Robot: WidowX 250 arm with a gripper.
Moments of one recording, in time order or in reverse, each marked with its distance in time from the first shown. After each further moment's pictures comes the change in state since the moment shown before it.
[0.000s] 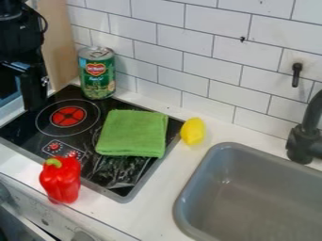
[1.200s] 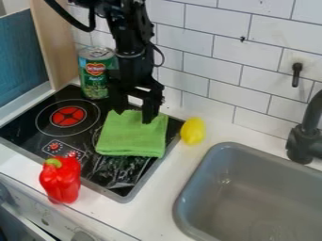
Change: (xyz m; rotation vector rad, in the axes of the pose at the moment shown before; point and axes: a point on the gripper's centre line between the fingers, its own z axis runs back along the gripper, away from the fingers) arm 0.115 -0.105 -0.053 -0.043 -0.115 -0.027
